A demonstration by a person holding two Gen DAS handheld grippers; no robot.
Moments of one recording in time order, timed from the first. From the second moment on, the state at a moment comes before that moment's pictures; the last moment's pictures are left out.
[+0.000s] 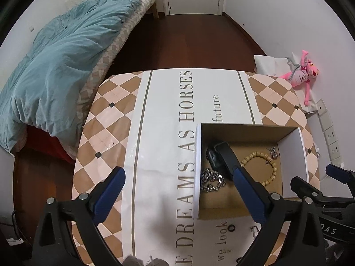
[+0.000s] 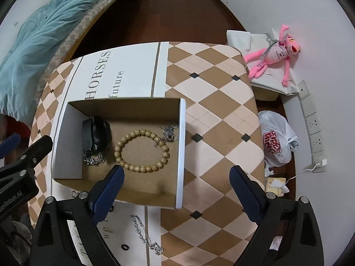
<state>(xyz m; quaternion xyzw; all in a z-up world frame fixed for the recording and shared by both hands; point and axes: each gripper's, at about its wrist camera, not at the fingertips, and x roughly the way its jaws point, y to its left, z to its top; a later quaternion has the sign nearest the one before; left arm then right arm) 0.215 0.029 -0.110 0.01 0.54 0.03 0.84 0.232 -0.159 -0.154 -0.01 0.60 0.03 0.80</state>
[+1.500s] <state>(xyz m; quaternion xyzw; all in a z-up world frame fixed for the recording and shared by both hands) 0.080 0.037 -0.130 0.03 0.55 0.09 0.83 0.085 -0.176 -0.196 0.03 0.58 0.04 0.81</state>
